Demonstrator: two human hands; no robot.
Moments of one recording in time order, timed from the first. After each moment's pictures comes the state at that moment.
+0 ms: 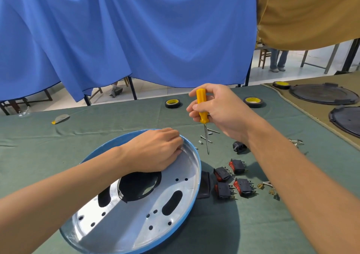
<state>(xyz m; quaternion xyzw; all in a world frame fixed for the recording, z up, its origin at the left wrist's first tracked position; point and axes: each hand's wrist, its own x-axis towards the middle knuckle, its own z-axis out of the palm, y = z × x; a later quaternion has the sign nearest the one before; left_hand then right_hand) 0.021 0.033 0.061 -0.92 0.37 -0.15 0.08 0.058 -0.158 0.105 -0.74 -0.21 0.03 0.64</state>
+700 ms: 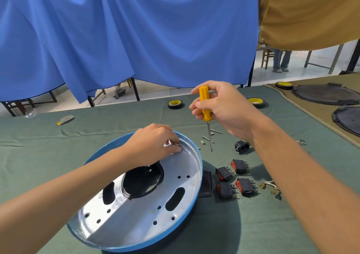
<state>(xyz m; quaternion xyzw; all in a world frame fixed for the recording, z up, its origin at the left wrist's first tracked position) 0.028 0.038 0.063 -0.98 0.20 -0.08 -0.03 0.056 -0.163 0.109 -0.73 -0.22 0.02 0.64</state>
